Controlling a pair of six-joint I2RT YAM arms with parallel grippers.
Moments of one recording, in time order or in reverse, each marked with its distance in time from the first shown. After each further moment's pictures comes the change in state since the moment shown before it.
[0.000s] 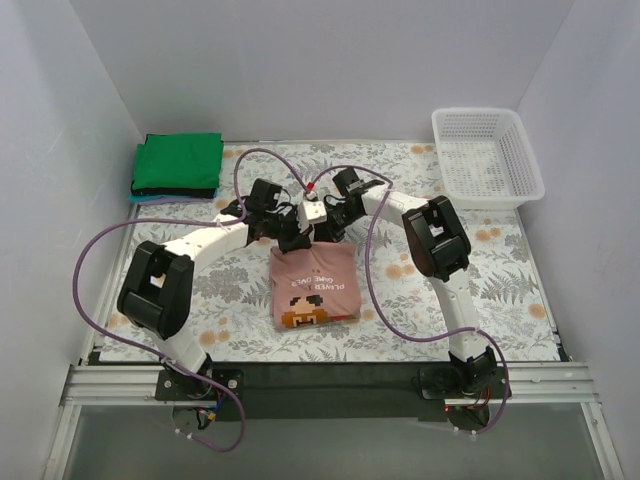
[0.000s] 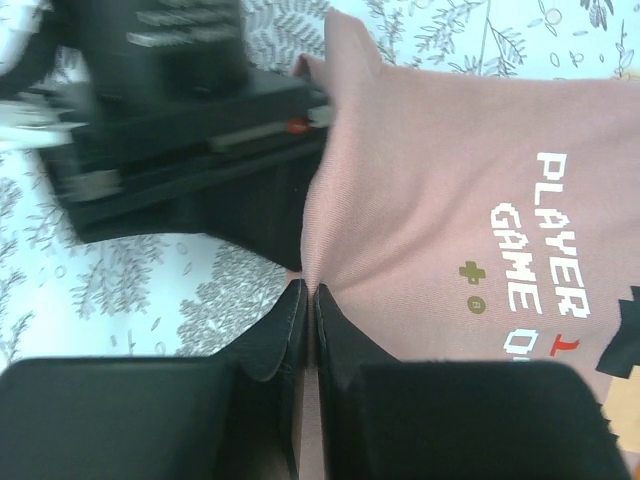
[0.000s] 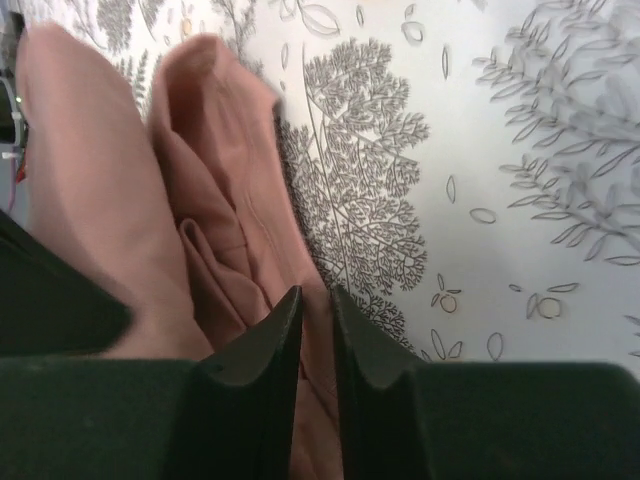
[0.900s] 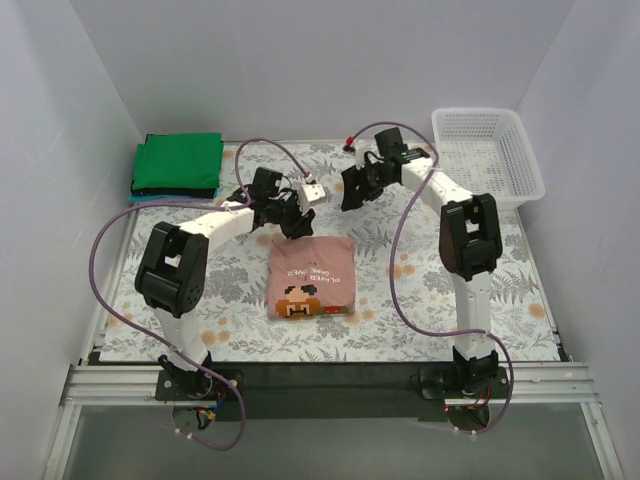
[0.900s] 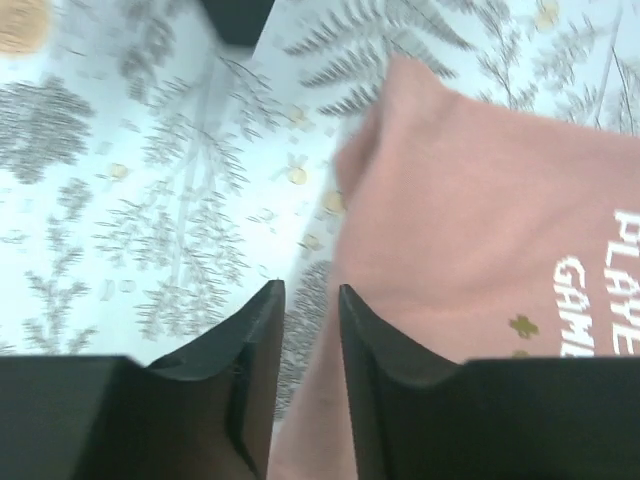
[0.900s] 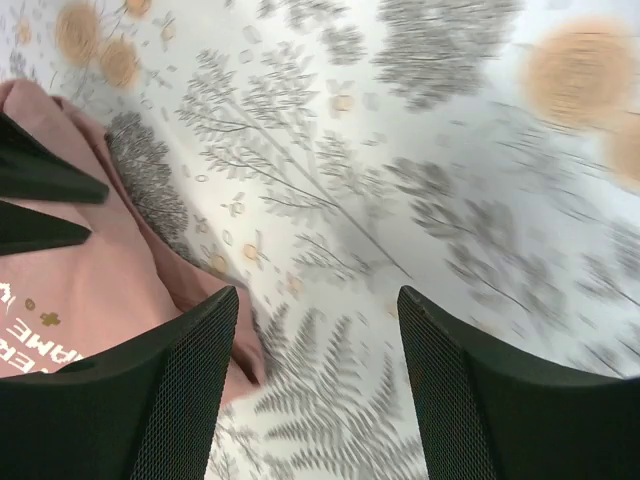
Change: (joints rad) left arm 0.050 0.161 0.100 0.080 -0.002 -0.023; right arm -0.161 -0.095 0.101 -0.037 0.294 -0.033
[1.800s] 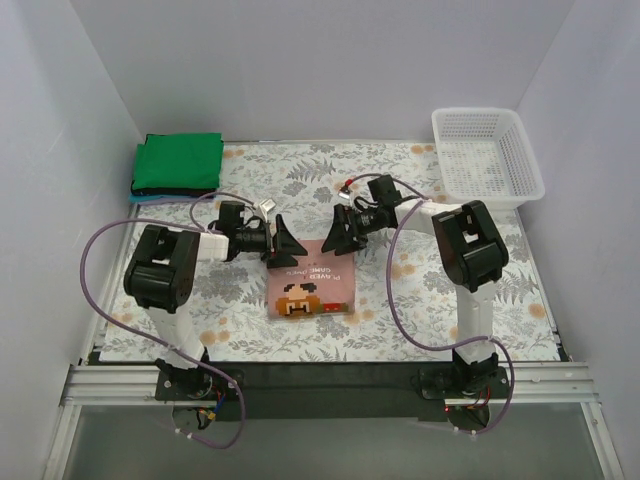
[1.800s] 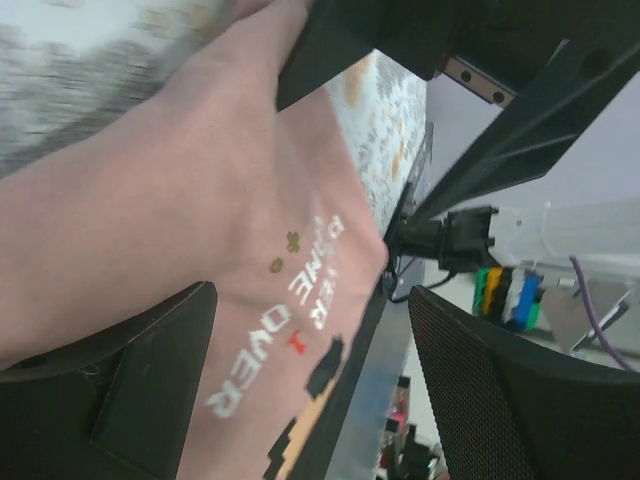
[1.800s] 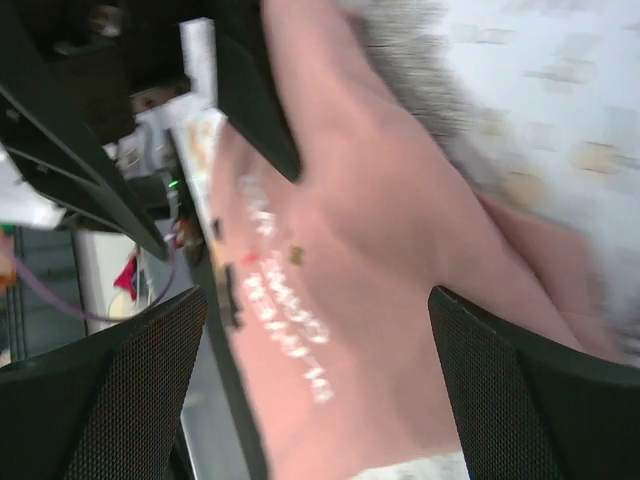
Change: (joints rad) left arm 0.178 -0.037 -0.385 0.454 0.410 -1.273; right arm 0.051 -0.183 -0.548 0.440 -0.406 0.538
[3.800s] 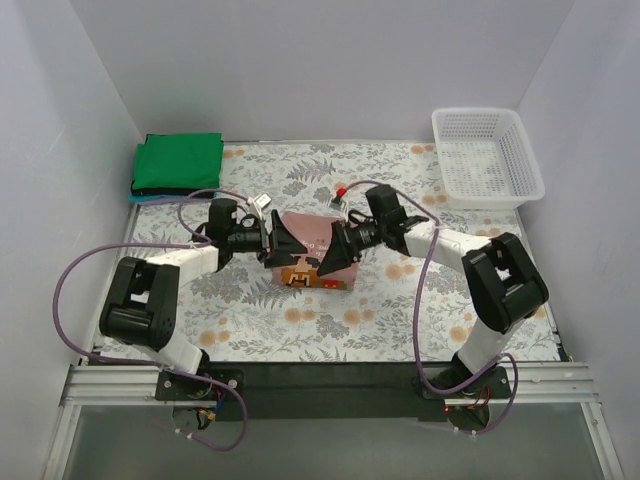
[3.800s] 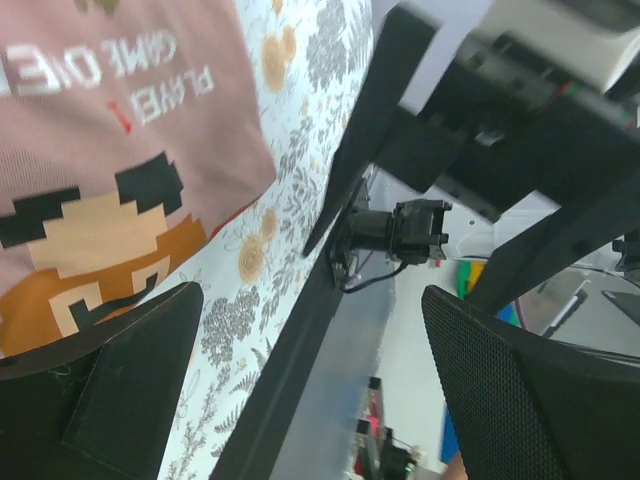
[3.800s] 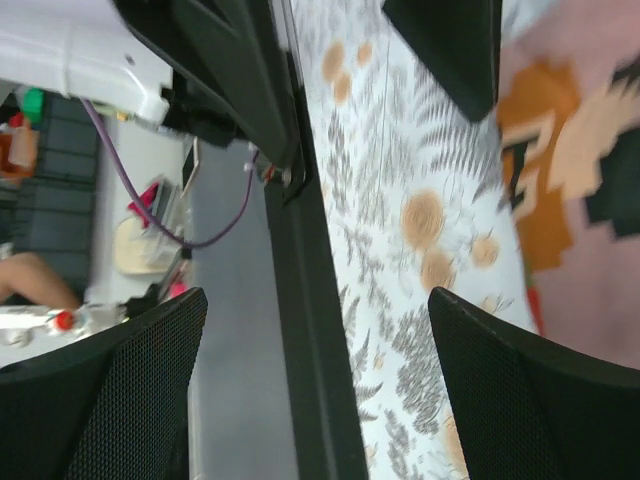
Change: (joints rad) left arm 0.015 -0.250 -0.070 -0.038 0.002 -0.113; right arm 0.108 -0.339 -0.232 0.157 -0.107 0.059
